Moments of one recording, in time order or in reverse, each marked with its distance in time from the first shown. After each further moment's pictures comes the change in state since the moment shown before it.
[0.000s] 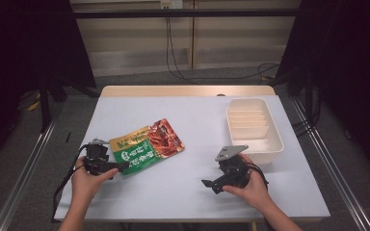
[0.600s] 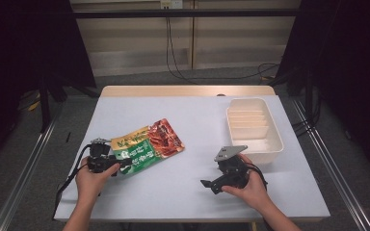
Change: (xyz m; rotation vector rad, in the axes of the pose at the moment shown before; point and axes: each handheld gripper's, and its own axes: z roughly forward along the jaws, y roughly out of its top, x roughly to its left) left arm 0.003 0.001 0.014 -0.034 -0.079 -0.063; right arm 0.003 0.001 0.001 -0.007 -0.009 0.001
